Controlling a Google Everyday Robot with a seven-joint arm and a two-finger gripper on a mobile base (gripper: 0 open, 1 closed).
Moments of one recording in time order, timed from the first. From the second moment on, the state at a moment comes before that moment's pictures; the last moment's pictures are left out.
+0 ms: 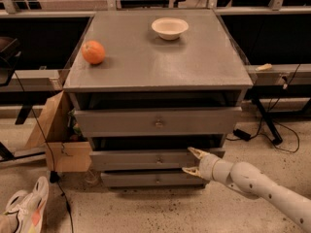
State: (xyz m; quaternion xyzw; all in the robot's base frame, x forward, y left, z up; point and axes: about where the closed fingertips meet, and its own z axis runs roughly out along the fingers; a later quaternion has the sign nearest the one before) arm 0.606 -0.154 0.463 -0.59 0.63 -0.01 0.49
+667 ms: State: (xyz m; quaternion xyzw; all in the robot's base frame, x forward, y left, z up) arm 0.585 -0.166 0.455 -0.58 0.65 -0.01 0.49
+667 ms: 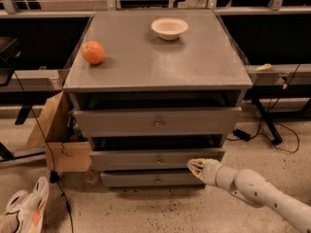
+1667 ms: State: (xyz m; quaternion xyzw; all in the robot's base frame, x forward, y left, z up) arm 0.640 -0.197 0.415 -0.54 0.69 -0.01 0.49
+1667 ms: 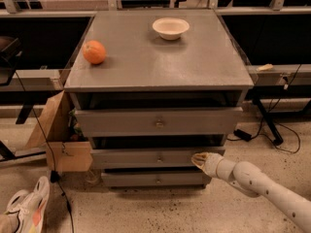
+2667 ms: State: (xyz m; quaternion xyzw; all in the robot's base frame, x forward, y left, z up) arm 0.665 -0.194 0.417 -0.53 0.69 -0.01 0.49
